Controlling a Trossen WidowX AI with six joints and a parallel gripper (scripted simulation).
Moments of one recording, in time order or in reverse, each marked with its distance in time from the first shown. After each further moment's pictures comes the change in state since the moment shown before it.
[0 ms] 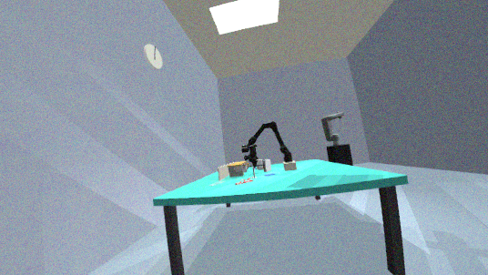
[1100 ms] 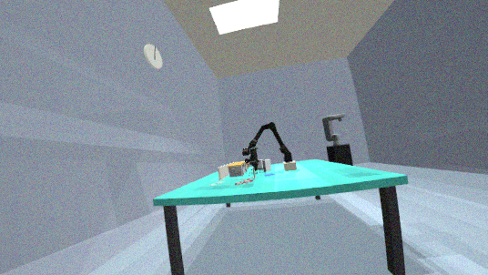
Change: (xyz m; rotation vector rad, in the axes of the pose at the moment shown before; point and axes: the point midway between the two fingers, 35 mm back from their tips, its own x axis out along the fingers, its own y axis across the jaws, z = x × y) arm 0.028 0.000 -0.006 0.000 0.009 0.000
